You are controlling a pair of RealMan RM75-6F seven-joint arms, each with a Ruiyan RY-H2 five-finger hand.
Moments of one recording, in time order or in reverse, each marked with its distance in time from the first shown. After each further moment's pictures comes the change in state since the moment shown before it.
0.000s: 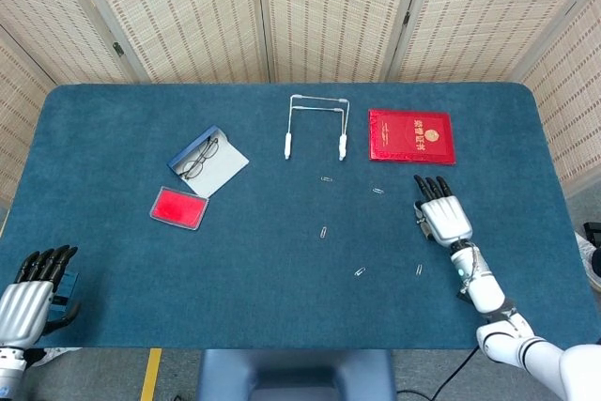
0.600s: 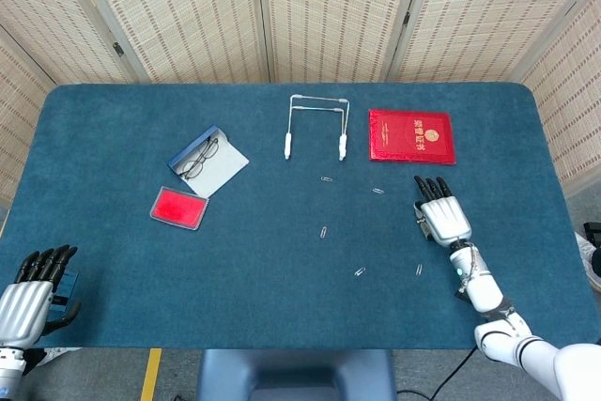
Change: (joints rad) left arm 0.001 -0.001 0.000 0.000 0.003 0.004 0.000; right arm 0.005 -0.020 -0.004 0.027 0.012 -0.008 0.005
